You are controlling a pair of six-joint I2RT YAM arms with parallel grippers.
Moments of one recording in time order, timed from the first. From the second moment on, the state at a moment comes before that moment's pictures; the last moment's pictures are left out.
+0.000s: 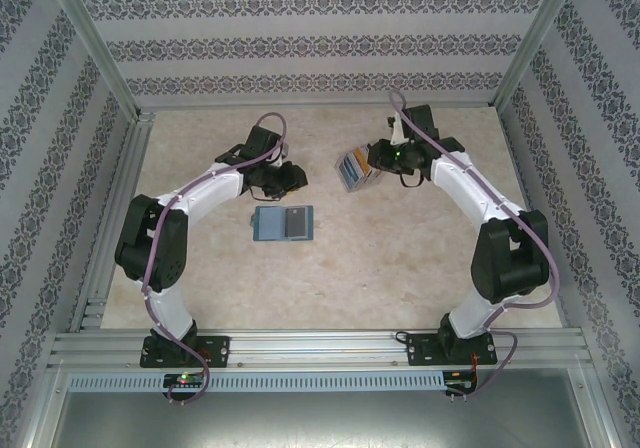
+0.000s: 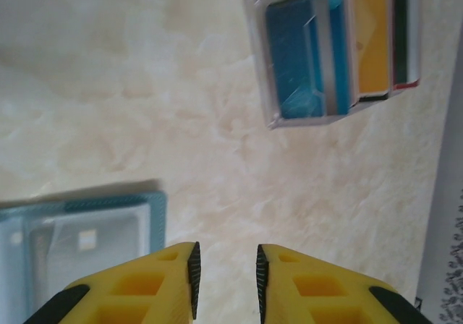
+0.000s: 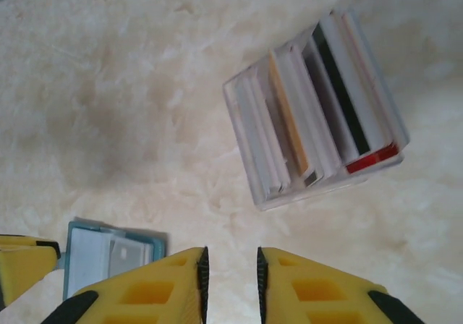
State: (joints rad) left arm -0.39 1.82 1.34 -0.42 0.41 -0.76; right arm 0.22 1.69 1.39 -0.59 -0.29 0.40
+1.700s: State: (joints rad) left arm -0.48 2.34 1.86 -0.37 0.49 -0.85; right arm 0.12 2.22 1.92 -0.87 -0.48 0.28
